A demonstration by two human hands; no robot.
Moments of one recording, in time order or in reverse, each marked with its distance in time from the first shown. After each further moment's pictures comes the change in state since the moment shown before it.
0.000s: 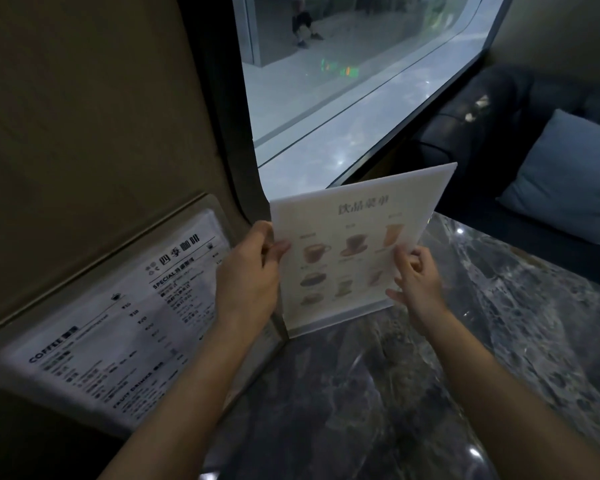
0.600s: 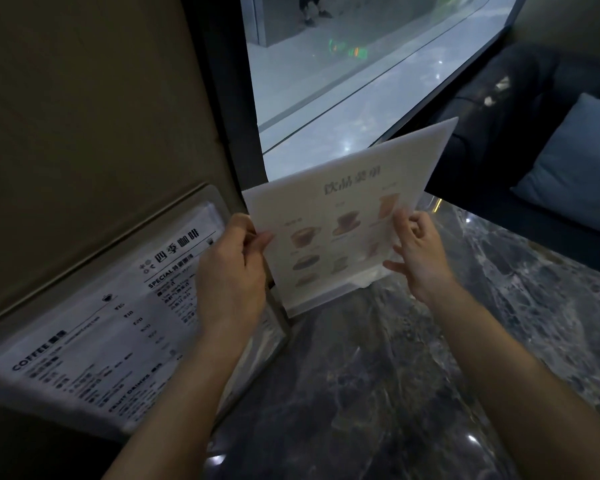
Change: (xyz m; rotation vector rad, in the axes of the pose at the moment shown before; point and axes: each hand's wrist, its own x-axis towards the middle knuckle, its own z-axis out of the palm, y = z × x) left_hand -0.002 0.000 -0.013 0.003 0.132 -0.020; right_hand 0.026 -0.026 0.026 0.065 -0.099 0.005
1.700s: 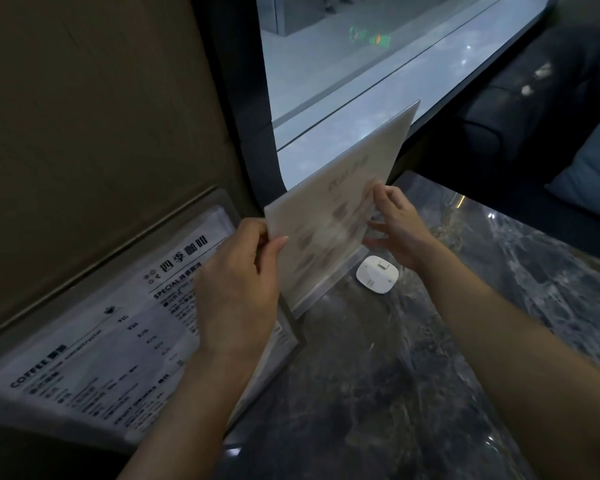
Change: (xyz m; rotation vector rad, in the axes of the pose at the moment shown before) left_hand 0.000 0.008 -0.007 0.199 0.068 0.142; right_hand 0.057 0.000 0.044 -0.066 -0.338 0.096
